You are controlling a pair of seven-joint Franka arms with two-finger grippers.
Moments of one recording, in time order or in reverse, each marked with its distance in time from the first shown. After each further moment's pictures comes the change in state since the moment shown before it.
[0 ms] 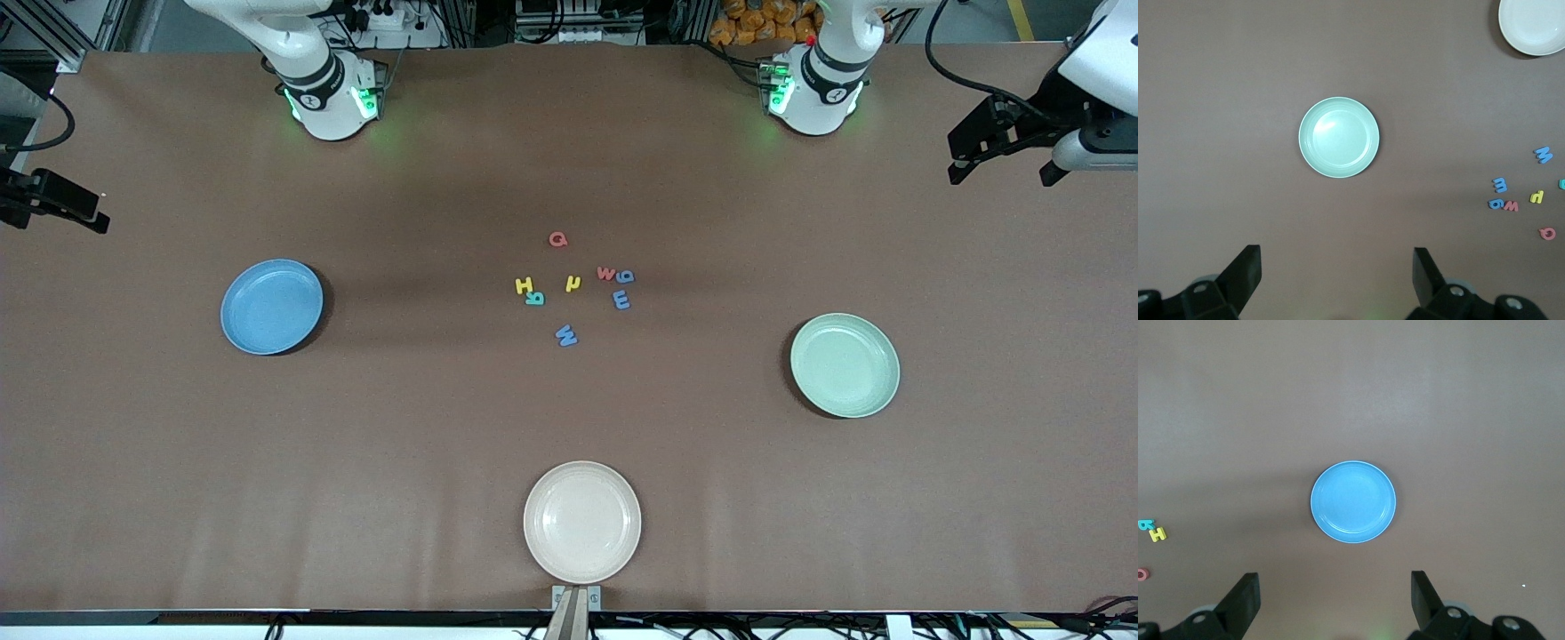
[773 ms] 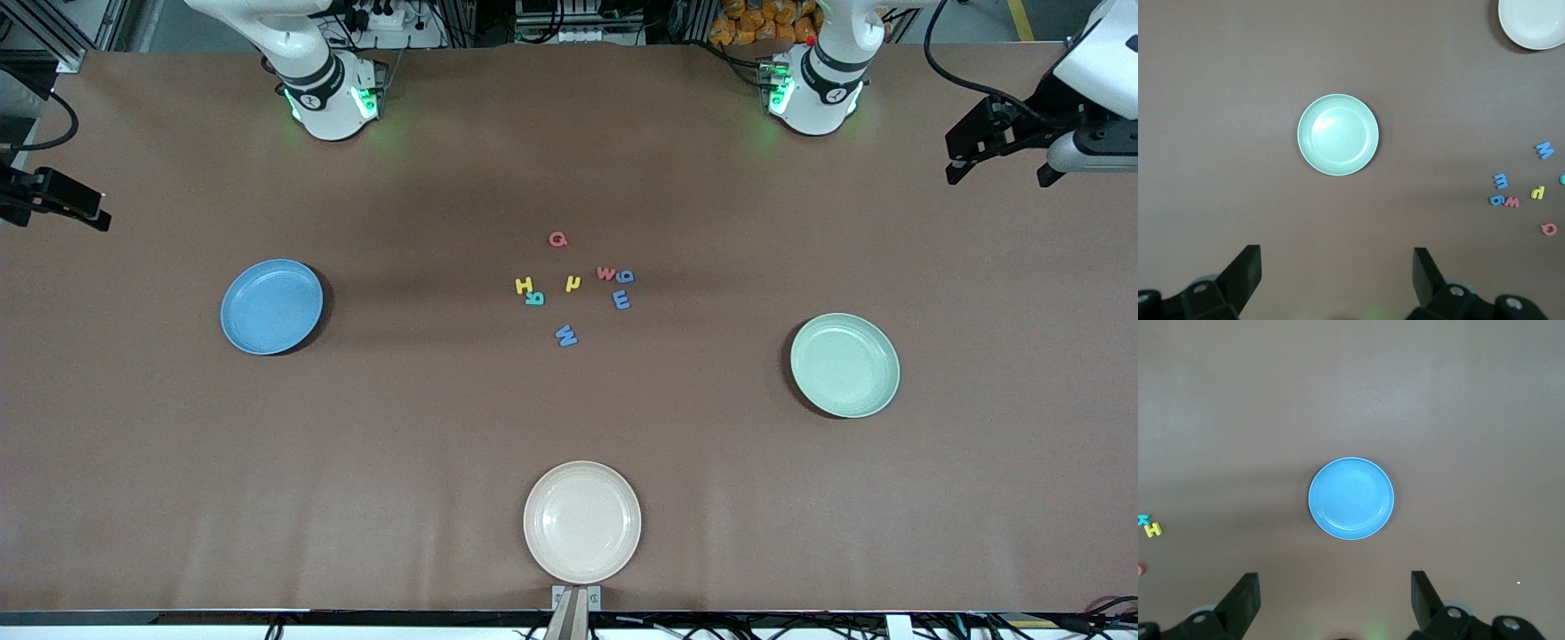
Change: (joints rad) left arm -0.001 0.001 -0.001 -0.010 -0.002 -0.004 0.009; right arm 0.011 0.000 0.009 0.001 -0.007 -0.012 -0.001
